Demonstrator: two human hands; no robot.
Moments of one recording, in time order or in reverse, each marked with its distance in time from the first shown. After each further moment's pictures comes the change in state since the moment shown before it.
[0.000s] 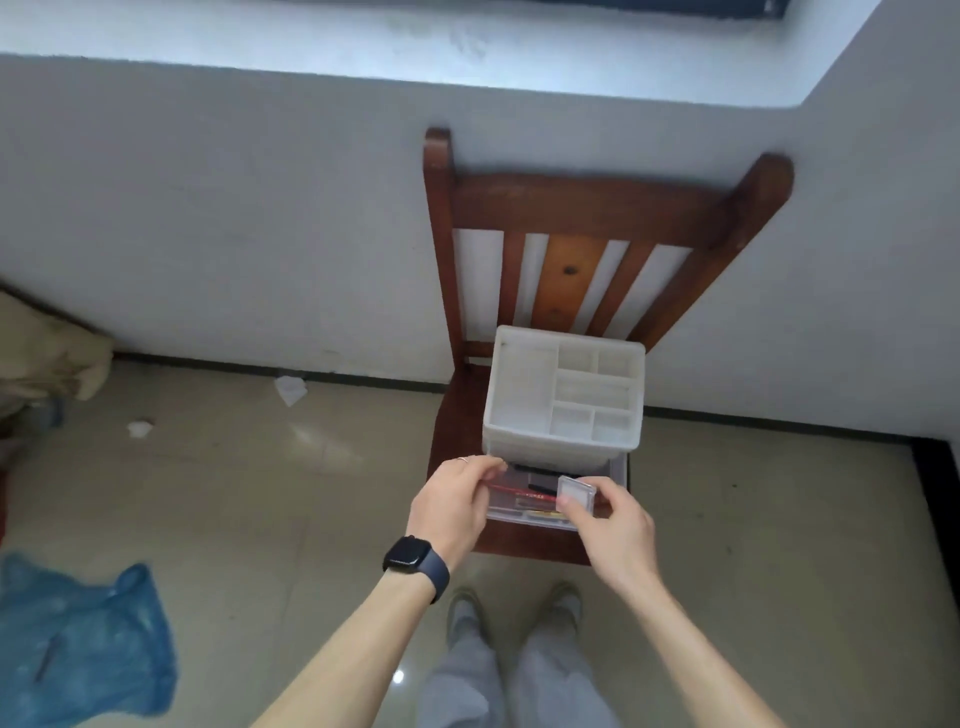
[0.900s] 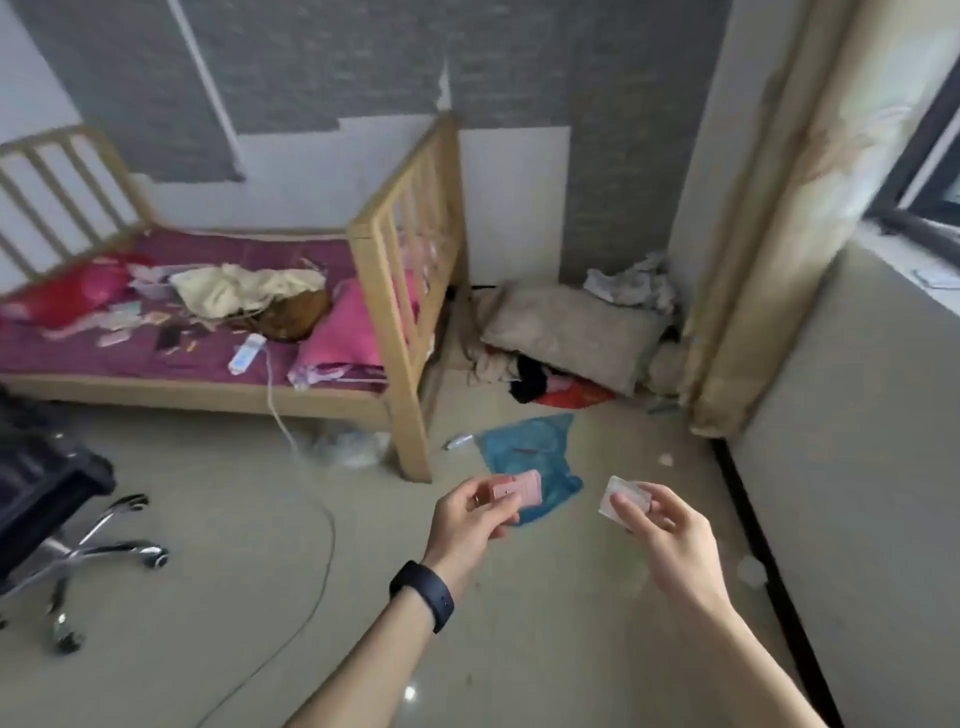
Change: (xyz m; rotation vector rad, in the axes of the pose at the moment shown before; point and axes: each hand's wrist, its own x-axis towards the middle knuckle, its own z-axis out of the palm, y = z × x) left_hand -0.485 0.090 -0.240 -0.985 1.554 -0.820; right_hand -0.383 -0.233 0.110 -0.136 -1.149 -0.944
